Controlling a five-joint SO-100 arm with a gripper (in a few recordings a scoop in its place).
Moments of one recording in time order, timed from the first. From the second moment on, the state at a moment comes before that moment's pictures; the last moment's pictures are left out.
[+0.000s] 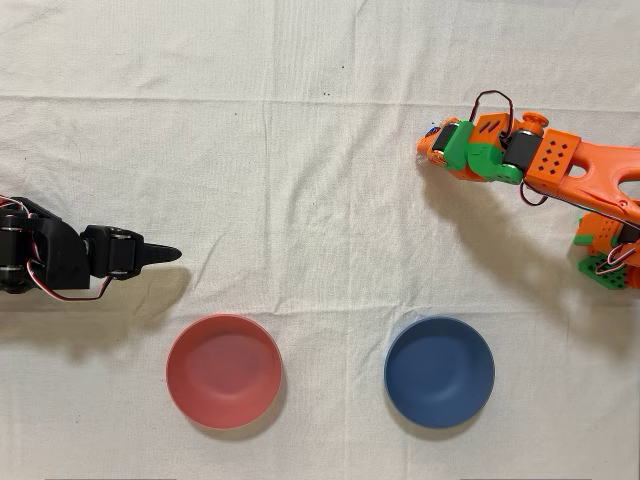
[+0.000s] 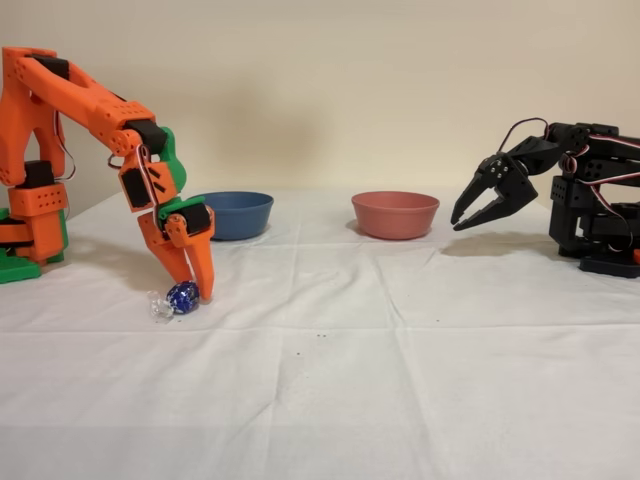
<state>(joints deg) 24.3 80.5 114.1 39.2 1.1</state>
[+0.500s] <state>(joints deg) 25.4 80.9 114.3 40.4 0.5</state>
